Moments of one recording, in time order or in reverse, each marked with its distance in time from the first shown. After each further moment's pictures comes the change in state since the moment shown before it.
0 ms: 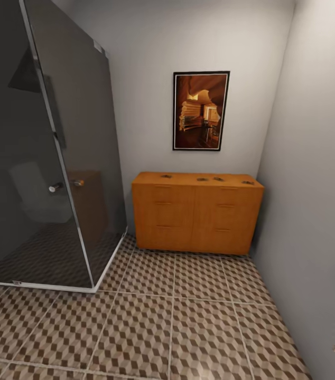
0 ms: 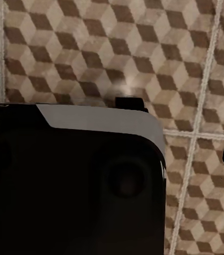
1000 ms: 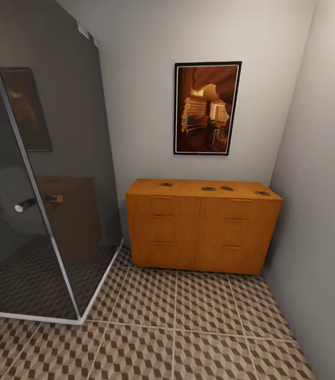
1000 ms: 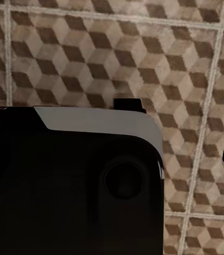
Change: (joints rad) left arm 0.000 0.000 -0.002 0.000 -0.001 0.000 0.000; right arm 0.000 -0.003 -0.006 -0.003 -0.009 0.000 -0.001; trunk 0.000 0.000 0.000
